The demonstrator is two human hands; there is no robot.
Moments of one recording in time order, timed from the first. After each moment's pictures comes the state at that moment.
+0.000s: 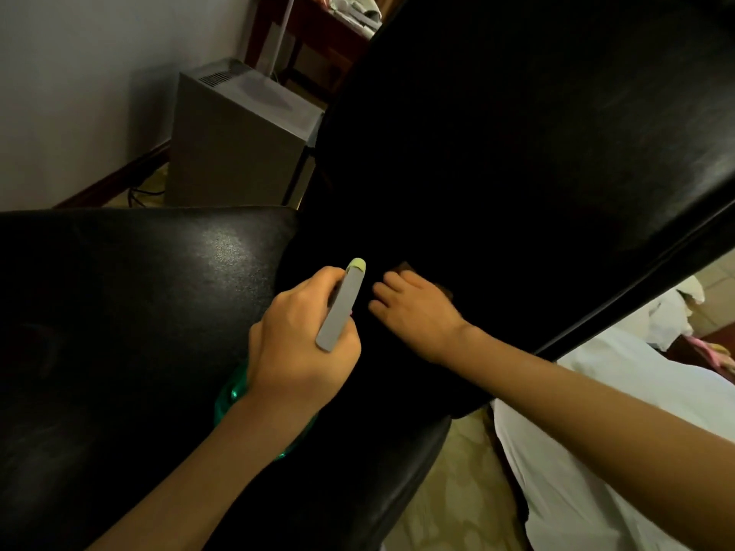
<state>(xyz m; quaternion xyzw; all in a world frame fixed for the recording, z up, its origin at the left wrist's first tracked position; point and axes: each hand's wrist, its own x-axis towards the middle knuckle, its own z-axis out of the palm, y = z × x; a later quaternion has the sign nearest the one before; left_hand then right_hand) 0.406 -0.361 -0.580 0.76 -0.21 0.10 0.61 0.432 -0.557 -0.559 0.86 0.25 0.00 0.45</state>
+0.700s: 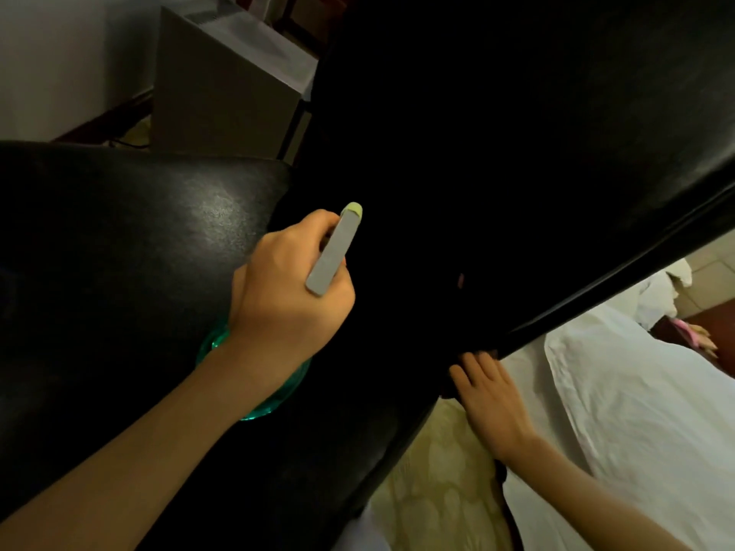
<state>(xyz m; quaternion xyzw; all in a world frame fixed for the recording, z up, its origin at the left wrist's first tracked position) 0.414 -0.362 -0.590 0.73 -0.22 0.11 0.63 0.282 -0.662 -0.633 0.95 0.07 0.06 0.30</state>
